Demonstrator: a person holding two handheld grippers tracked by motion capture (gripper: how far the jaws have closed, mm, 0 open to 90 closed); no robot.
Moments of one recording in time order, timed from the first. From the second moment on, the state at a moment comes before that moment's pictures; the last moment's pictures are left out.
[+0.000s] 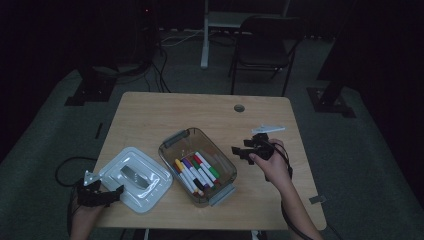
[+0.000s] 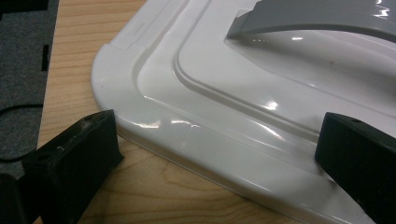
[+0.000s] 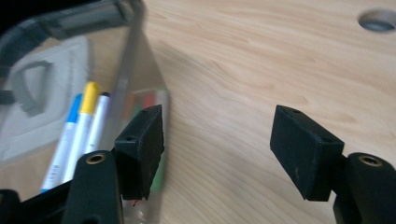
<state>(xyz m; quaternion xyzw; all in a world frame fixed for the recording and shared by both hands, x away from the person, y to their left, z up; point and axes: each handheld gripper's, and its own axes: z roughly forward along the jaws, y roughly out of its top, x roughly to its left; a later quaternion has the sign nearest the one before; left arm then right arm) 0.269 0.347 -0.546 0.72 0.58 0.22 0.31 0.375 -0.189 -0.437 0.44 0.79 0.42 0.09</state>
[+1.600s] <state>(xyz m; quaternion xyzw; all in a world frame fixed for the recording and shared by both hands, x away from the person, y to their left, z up) 0.268 0.347 -0.546 0.72 0.58 0.22 0.31 0.383 -0.216 -0.549 0.48 0.78 0.34 0.20</state>
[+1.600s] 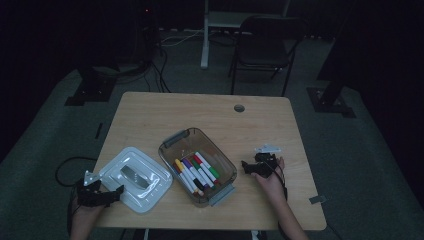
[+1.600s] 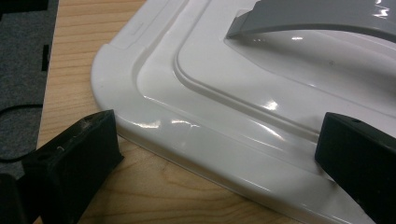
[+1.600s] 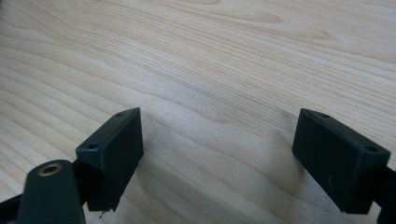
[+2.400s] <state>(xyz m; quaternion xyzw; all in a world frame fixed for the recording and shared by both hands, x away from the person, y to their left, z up) 0.259 0.300 -0.514 0.74 0.56 0.15 0.34 0.381 -0.217 -0.549 0.48 0.78 0.34 0.20</state>
